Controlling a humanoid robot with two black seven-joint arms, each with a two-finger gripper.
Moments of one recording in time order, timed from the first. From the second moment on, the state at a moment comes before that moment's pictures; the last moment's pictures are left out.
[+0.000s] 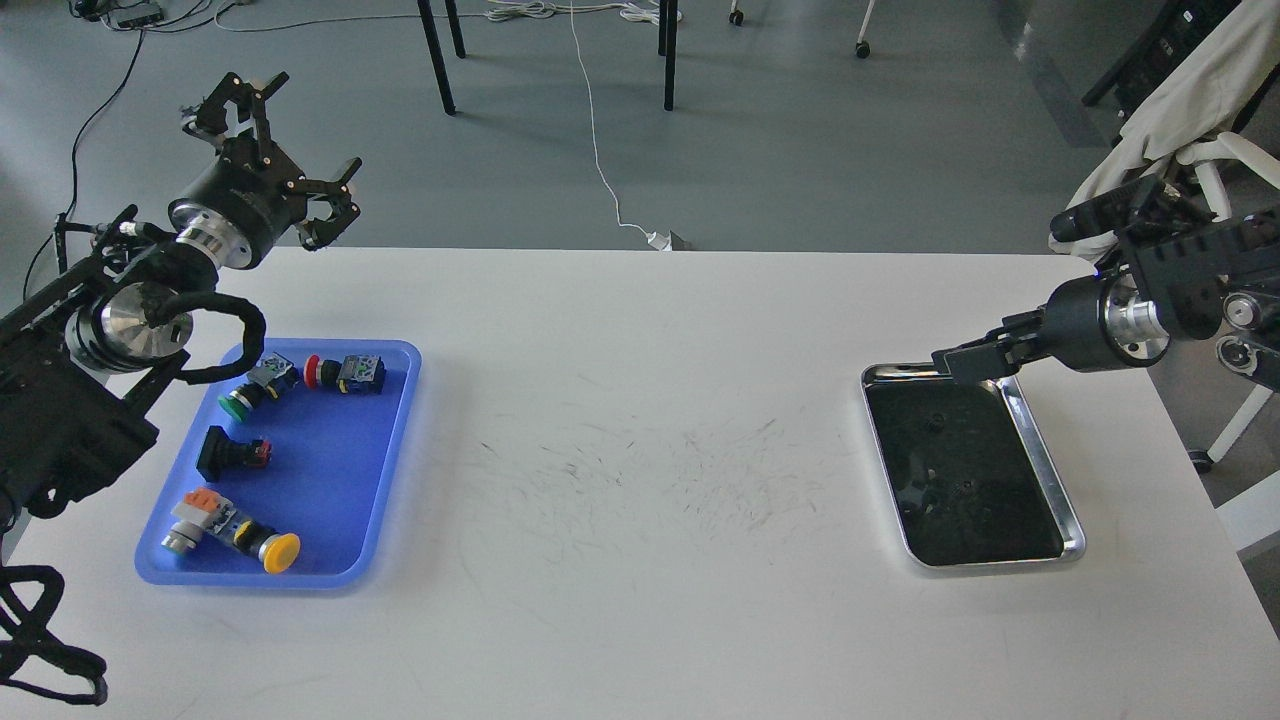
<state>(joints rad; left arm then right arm) -0.83 0.44 -0.73 -0.65 -0.11 -0.37 -0.13 1.27 -0.80 -0.15 1.17 -1.60 0.49 0.25</state>
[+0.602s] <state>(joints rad) -0.83 0.45 -0.73 -0.65 -0.11 -0.38 -0.13 1.25 -0.71 -0.21 1.05 -1.80 0.49 0.31</state>
